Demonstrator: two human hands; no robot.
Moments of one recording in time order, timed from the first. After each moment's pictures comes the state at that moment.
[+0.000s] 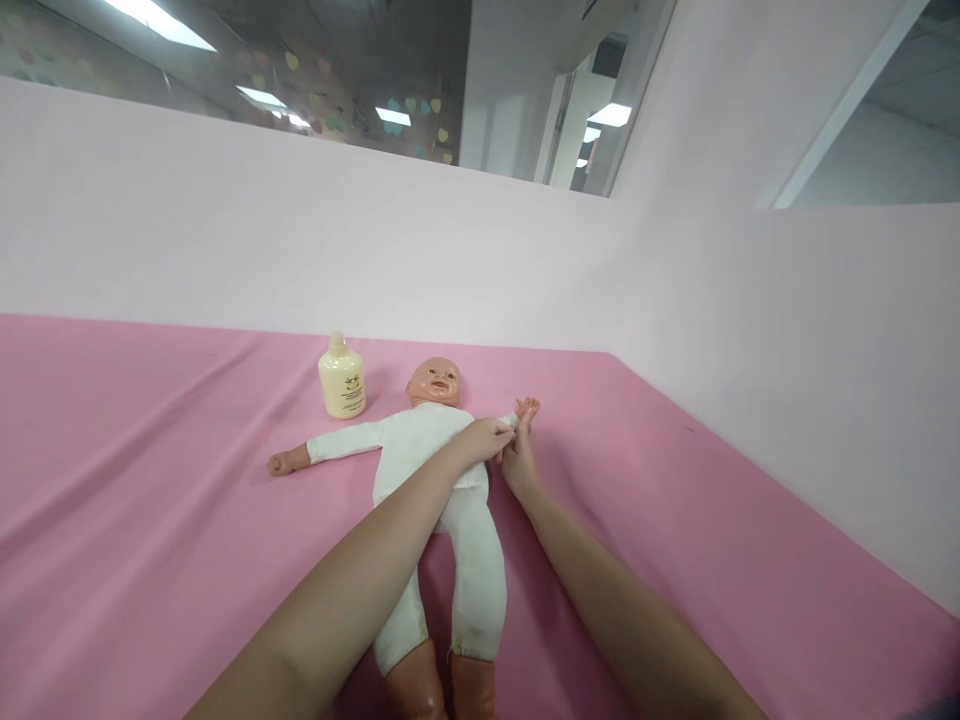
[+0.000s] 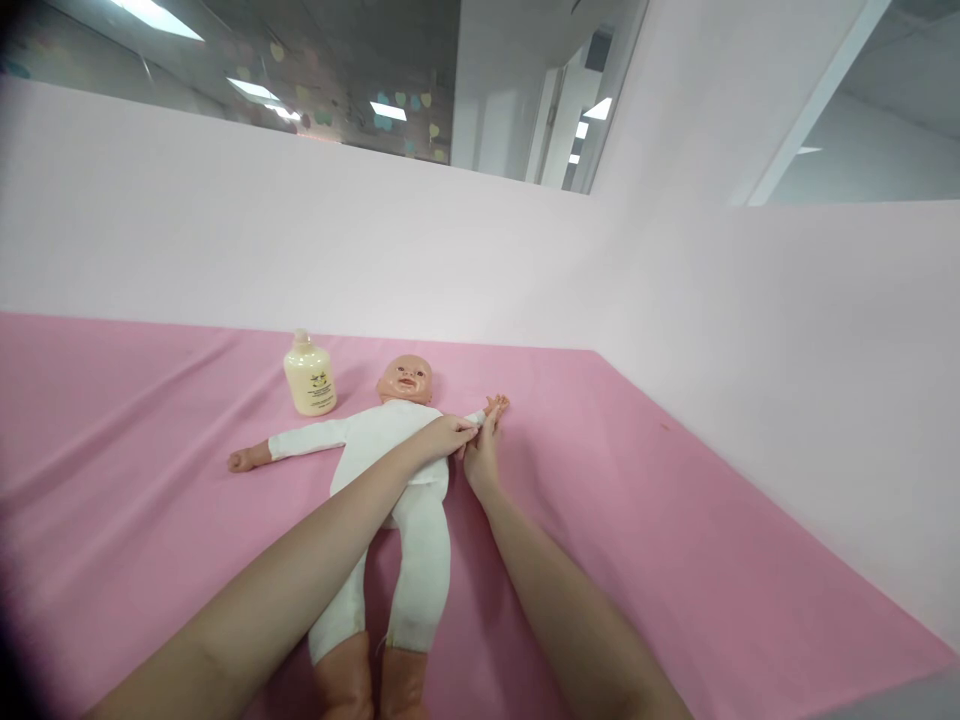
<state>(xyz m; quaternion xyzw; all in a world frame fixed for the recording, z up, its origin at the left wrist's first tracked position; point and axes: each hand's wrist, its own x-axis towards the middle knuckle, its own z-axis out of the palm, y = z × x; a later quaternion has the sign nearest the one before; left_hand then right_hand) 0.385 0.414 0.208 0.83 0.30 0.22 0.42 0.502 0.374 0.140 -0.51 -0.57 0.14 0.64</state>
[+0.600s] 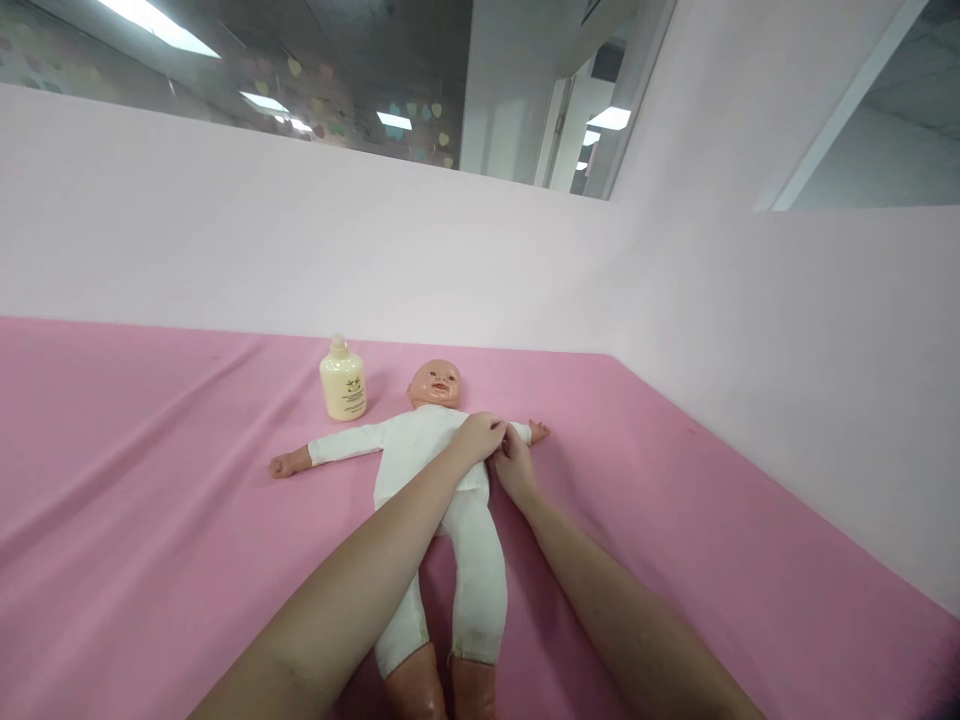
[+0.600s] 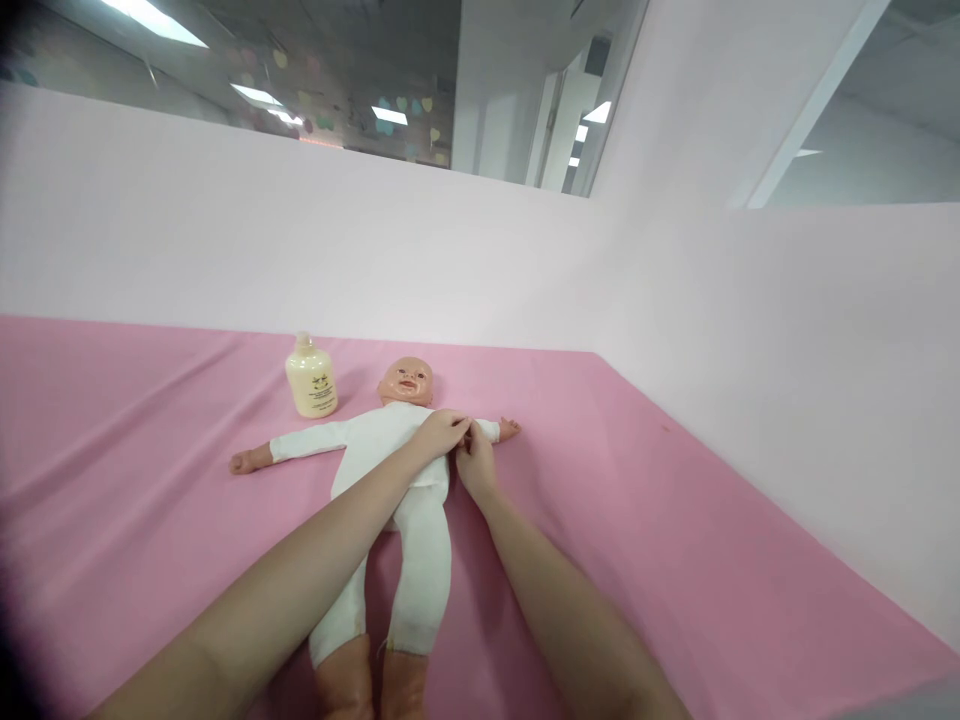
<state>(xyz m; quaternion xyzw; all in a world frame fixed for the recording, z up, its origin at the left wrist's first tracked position) 0.389 0.417 0.213 0.84 0.39 0.25 0.28 0.494 0.364 0.151 -0.52 -0.58 0.22 0.58</state>
